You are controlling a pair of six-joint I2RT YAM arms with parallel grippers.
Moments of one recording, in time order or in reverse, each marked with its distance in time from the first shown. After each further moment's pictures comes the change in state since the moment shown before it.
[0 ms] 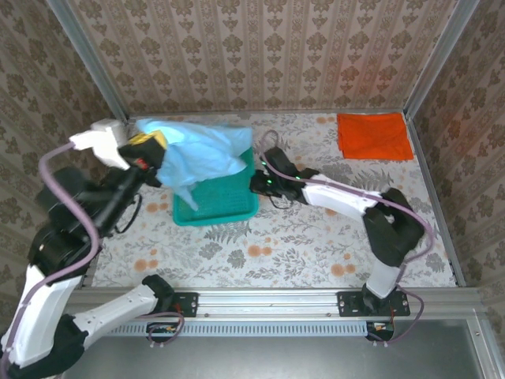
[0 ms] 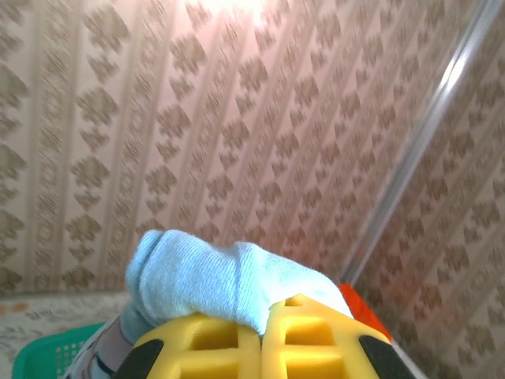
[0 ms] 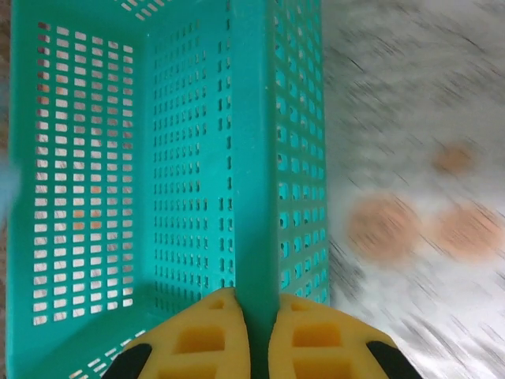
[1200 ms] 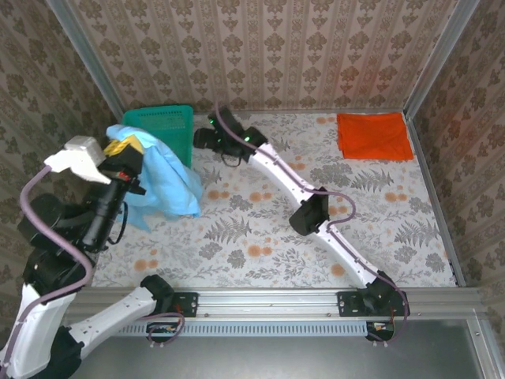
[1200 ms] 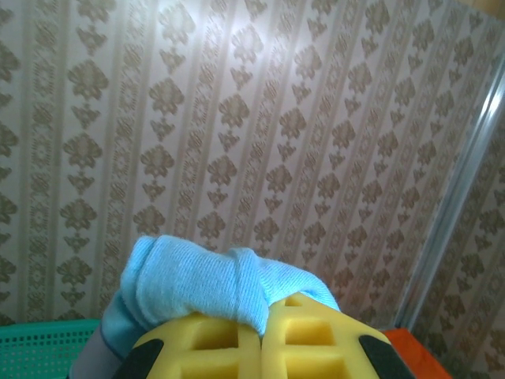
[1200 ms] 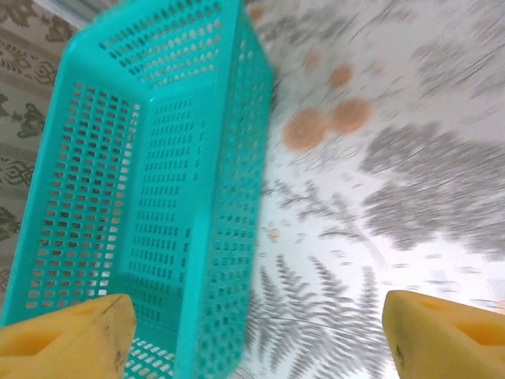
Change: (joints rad) left arm 0.000 -0.075 -0.104 0.116 -0.086 0.133; right arm -0.009 0.943 1.778 -0.732 0.079 -0.112
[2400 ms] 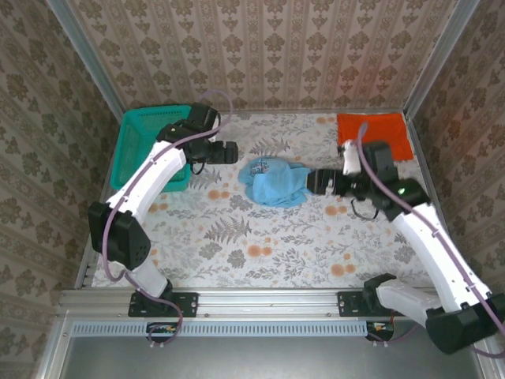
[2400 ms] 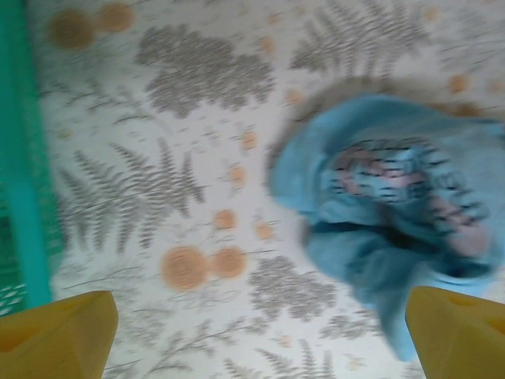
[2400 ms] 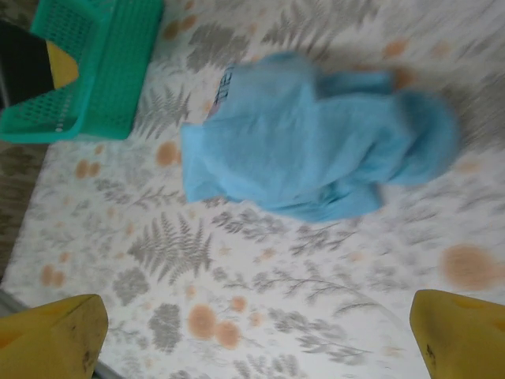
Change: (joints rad) left arm 0.294 0.997 0.248 -0.504 0.345 -0.158; right arm -0.412 -1.721 -2.066 0.252 -0.348 -0.337
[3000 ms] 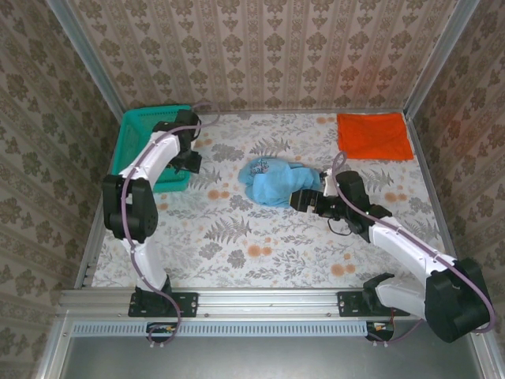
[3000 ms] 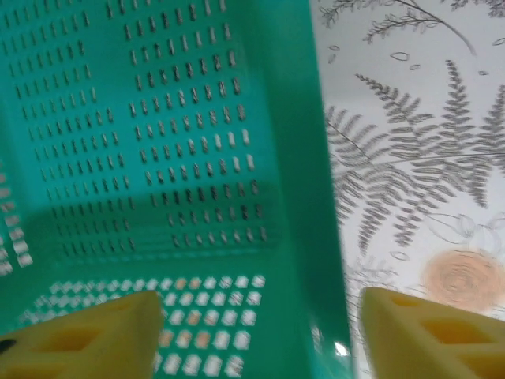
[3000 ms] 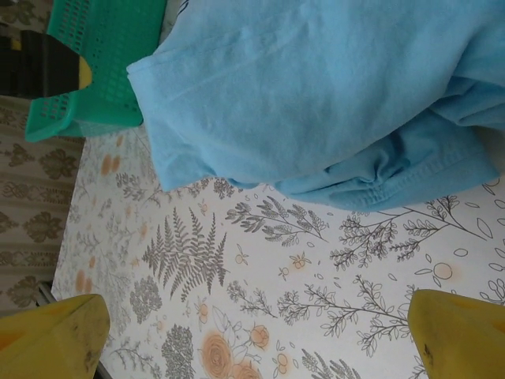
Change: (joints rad) left arm 0.214 0.229 0.007 -0.046 -0.215 0.291; right arm 0.062 0.079 -0.439 0.627 -0.090 0.211
